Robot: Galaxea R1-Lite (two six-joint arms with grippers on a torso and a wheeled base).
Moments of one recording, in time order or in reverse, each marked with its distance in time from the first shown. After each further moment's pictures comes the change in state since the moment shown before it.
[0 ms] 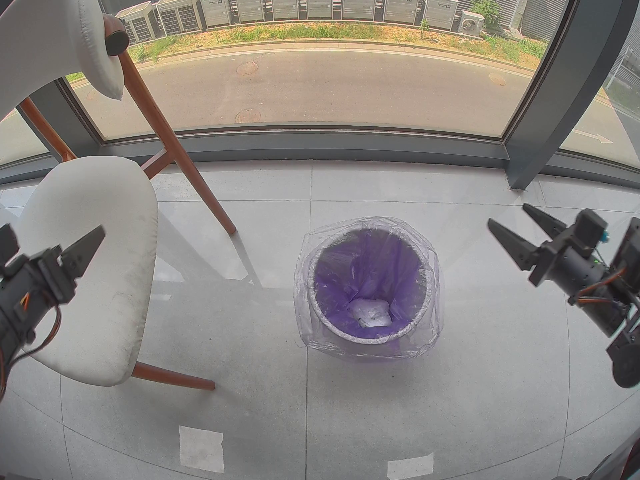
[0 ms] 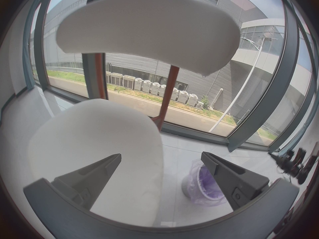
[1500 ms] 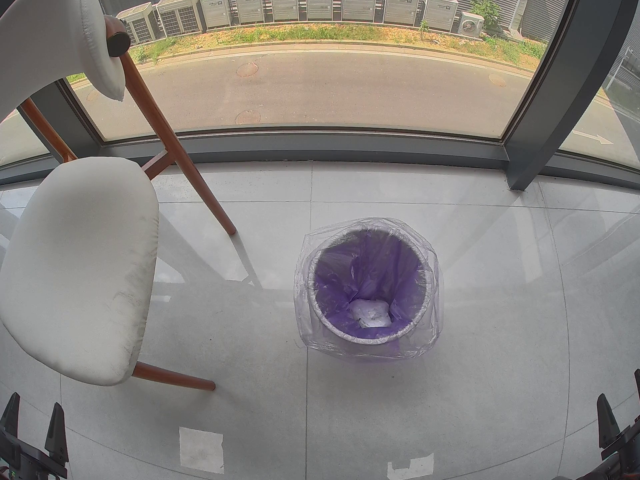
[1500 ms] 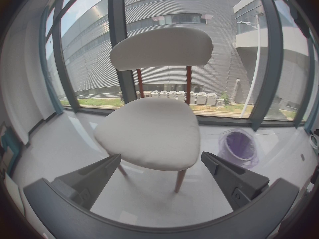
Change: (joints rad) left arm 0.170 -1.033 0.415 0.564 0.077 0.221; right arm -0.241 -1.592 0.355 1.346 -0.276 -0.085
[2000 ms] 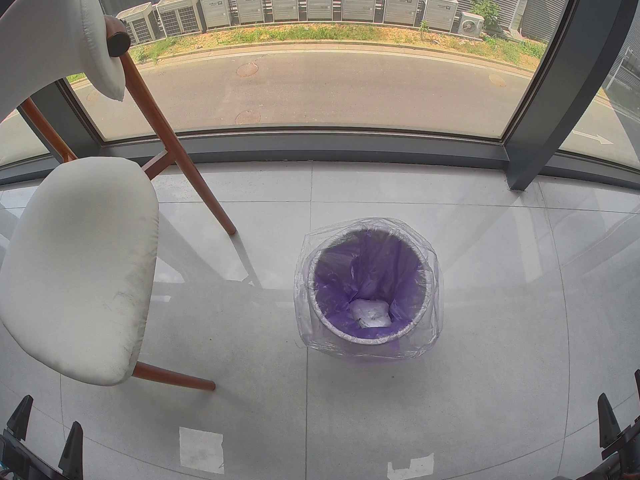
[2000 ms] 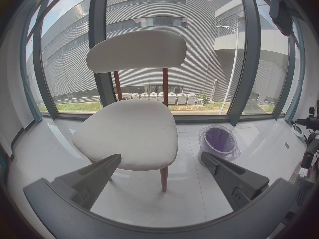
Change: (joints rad) left arm -0.040 -0.050 0.000 0.027 -0.165 0.059; right arm -0.001 -0.007 0.000 0.004 0.000 0.012
